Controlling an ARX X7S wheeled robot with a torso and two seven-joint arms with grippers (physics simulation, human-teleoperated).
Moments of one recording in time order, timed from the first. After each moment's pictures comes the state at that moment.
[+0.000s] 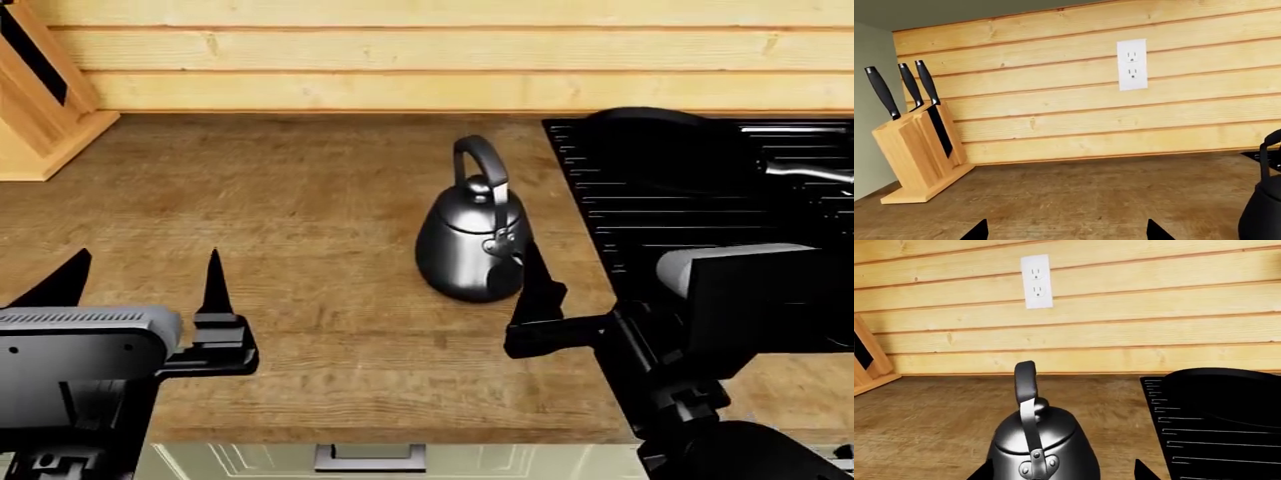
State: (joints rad) left arm -0.13 -0.59 -0.04 0.97 -0.71 -0.79 -0.62; right arm 0.39 0.43 -0.04 -0.83 0.96 0.94 0.57
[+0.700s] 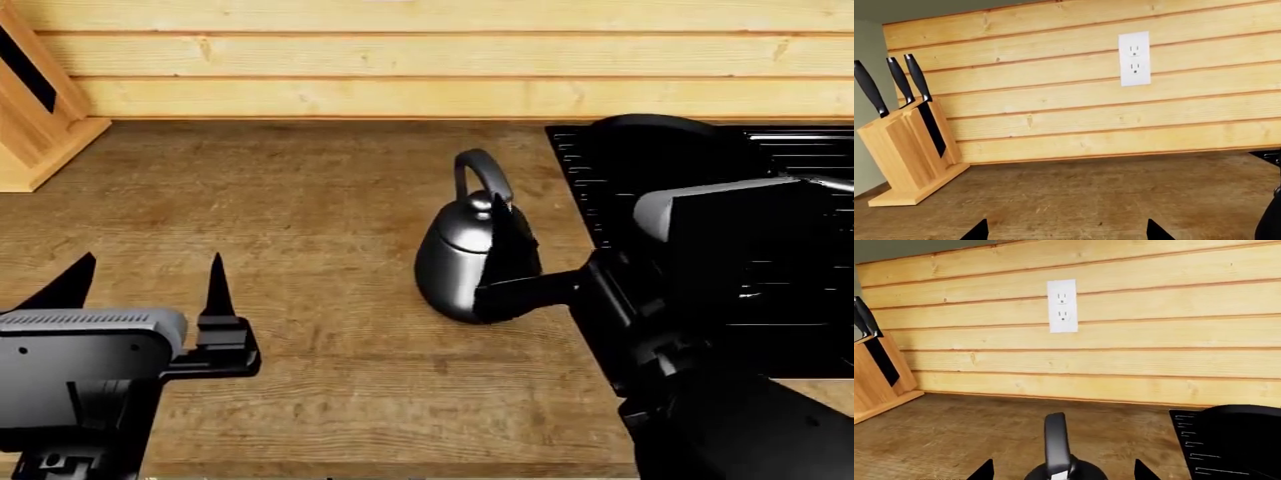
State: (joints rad) left arm -0.12 -0.60 -0.02 0.95 -0.71 -0.76 -0.63; right arm 0.61 0.39 -0.08 -0.80 1.12 1.05 0.68
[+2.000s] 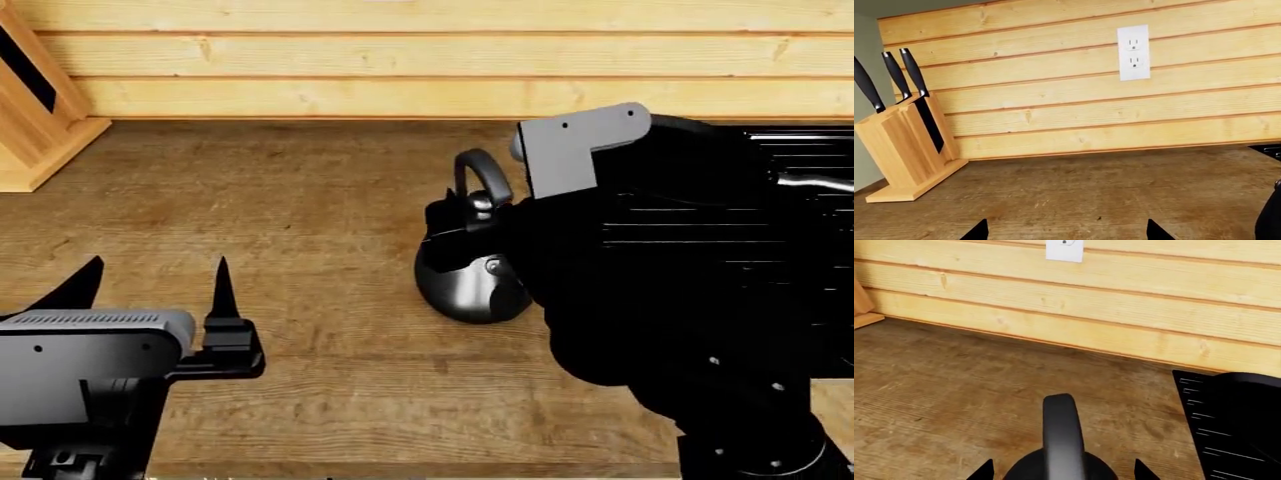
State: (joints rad) left arm -0.12 -0.62 0.02 0.92 -0.70 -0.73 -0.65; right arm 0.95 0.29 -0.36 -0.34 1.08 1.18 0.74
